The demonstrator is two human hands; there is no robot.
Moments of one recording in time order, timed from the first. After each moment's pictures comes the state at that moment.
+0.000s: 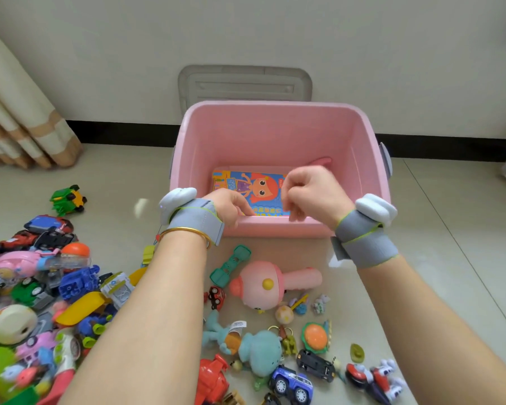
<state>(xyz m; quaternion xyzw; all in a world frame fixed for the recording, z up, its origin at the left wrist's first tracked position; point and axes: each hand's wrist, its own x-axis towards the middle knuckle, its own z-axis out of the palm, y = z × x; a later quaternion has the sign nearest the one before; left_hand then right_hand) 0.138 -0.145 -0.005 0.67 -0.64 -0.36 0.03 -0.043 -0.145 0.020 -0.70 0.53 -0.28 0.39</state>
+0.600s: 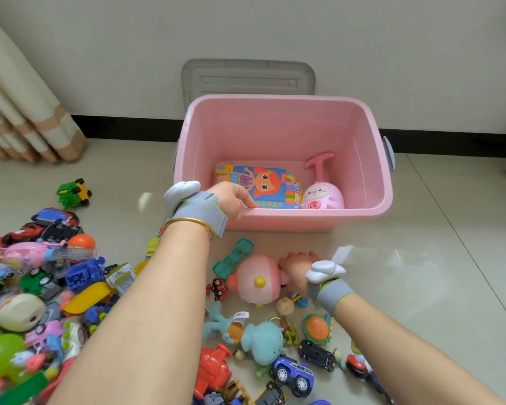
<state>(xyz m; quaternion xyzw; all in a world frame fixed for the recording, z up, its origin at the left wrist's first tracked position) 0.137 -0.138 -0.002 0.69 -0.63 -0.35 0.03 -0.054 -0.117 -0.136 -0.83 0.49 0.23 0.15</state>
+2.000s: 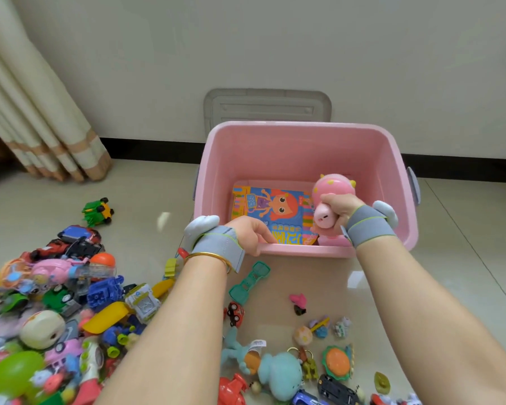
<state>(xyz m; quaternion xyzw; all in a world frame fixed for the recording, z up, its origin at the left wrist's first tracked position) 0.141 -0.127 -0.007 0.67 -0.64 -0.37 0.01 -0.041 -0.213 -0.018 -0.33 0.66 -0.31 0.60</state>
